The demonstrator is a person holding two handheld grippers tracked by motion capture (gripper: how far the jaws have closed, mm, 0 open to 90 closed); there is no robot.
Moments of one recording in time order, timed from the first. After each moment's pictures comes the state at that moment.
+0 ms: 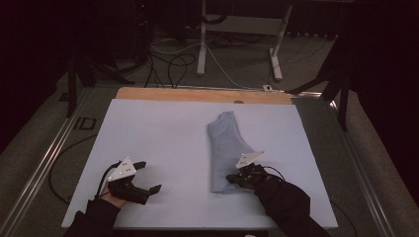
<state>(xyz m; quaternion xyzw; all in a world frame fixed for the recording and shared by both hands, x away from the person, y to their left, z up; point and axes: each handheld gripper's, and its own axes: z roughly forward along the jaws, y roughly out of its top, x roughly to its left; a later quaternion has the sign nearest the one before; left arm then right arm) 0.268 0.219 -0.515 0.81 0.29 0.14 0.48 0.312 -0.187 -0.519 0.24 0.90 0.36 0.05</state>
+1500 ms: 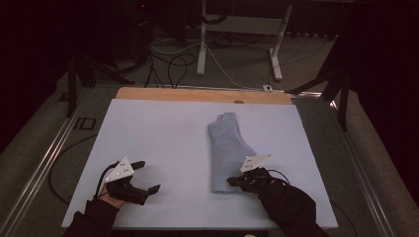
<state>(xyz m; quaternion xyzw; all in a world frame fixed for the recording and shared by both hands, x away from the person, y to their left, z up) 0.266 0.223 -0.512 0.81 0.29 0.15 0.49 0.295 -0.194 -0.505 0.23 0.89 0.39 0.05</state>
